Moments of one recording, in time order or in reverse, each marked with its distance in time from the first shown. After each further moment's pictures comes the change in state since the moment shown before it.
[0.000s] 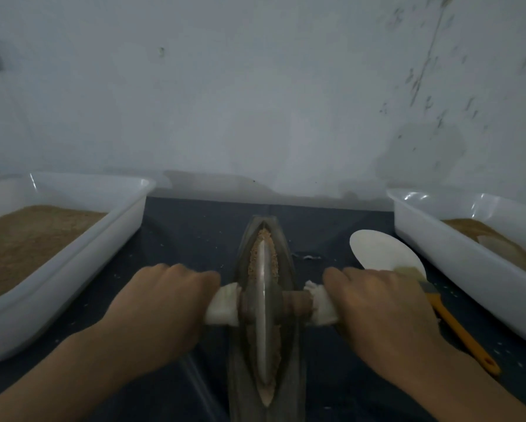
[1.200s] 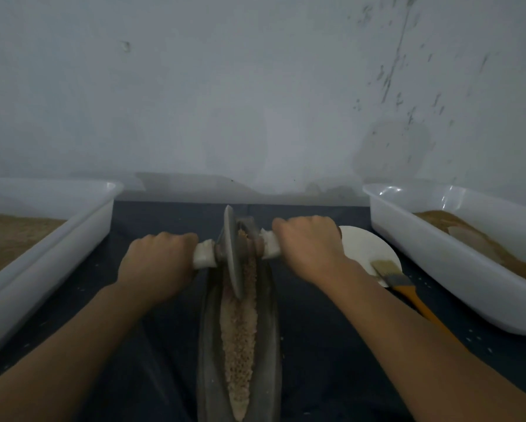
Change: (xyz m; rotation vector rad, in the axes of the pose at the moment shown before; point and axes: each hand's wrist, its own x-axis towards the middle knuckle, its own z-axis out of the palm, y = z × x) left_hand 0.079 -0.017 0.052 0.007 0.185 -0.130; right_hand 0.093 0.015 0.057 -0.119 -0.124 0.054
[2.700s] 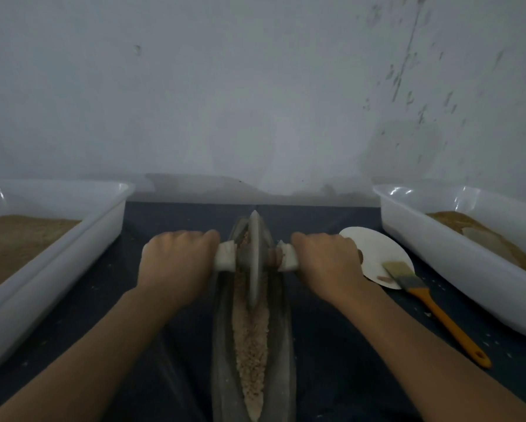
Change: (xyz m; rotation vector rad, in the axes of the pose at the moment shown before) left_hand -0.006 0.017 -0.020 0.082 0.097 0.124; right_hand -0.021 -0.002 0.018 0.166 -0.036 0.095
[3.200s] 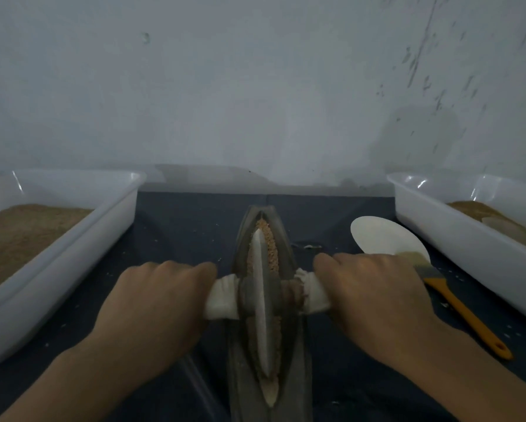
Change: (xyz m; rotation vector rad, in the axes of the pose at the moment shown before) left_hand -0.063 0.000 -0.048 -0.026 -0.187 -0.032; right_hand -0.074 -0.011 -0.057 -0.003 0.122 -0.184
